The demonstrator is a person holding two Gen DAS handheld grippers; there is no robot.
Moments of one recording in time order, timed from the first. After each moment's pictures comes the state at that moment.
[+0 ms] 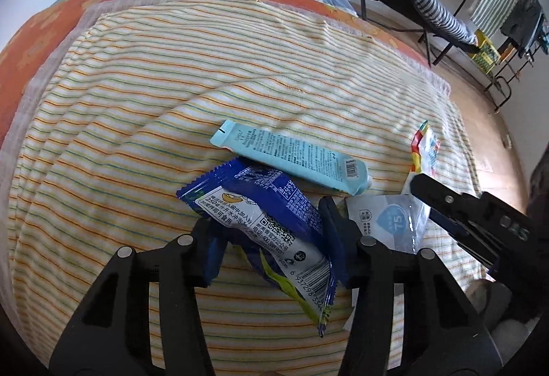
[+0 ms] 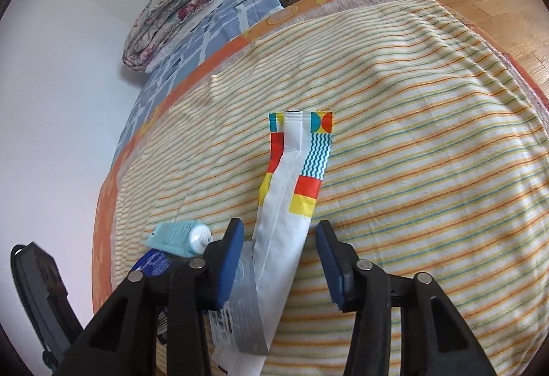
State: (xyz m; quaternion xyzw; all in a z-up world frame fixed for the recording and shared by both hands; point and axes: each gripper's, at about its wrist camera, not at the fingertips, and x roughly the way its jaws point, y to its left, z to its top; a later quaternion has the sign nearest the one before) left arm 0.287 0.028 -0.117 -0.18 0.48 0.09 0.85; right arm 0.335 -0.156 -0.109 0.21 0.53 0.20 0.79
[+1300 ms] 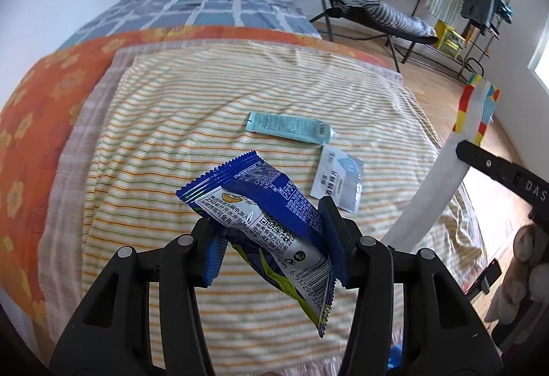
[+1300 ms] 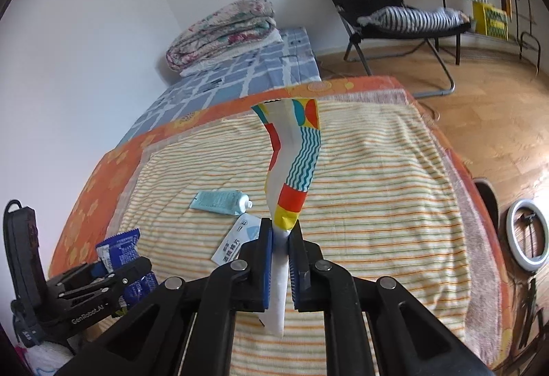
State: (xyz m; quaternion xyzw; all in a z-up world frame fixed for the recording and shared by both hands) left arm 0.166 0.023 -0.049 -0.11 0.43 0.04 0.90; right arm 0.214 -0.174 0.000 0.07 0.41 0.22 0.88
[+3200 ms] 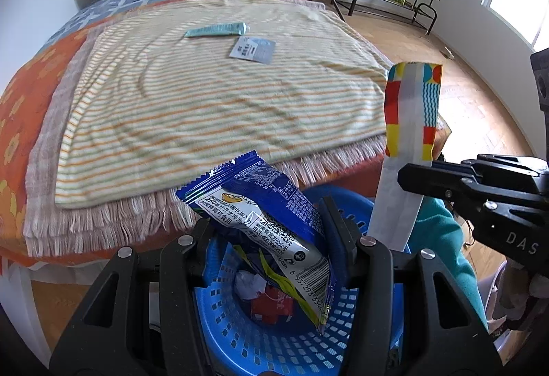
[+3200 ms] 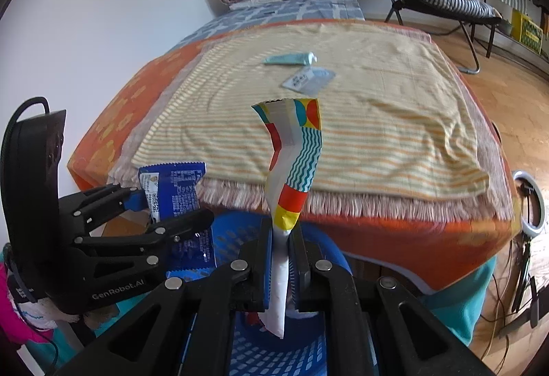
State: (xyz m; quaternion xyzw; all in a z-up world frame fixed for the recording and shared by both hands) left arm 0.009 -0.061 -0.089 -0.04 0.46 -0.05 0.88; right arm 0.011 -0.185 -0.038 -0.02 0.48 0.29 0.83
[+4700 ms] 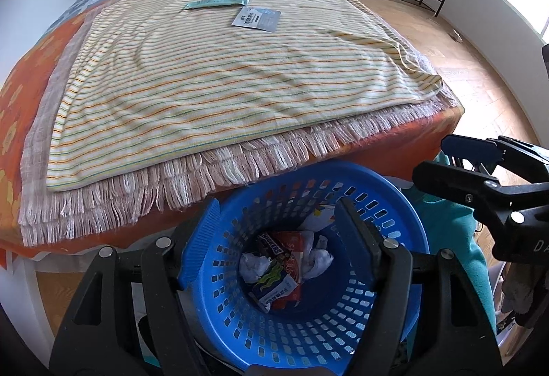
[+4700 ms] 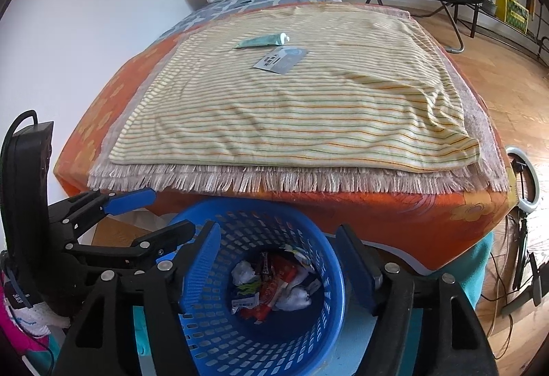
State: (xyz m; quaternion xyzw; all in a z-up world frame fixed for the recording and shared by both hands) left arm 0.010 -0.062 -0.112 -0.03 0.50 -0.04 0.86; right arm 0.017 -0.199 -0.055 -0.01 0.51 0.25 0.83
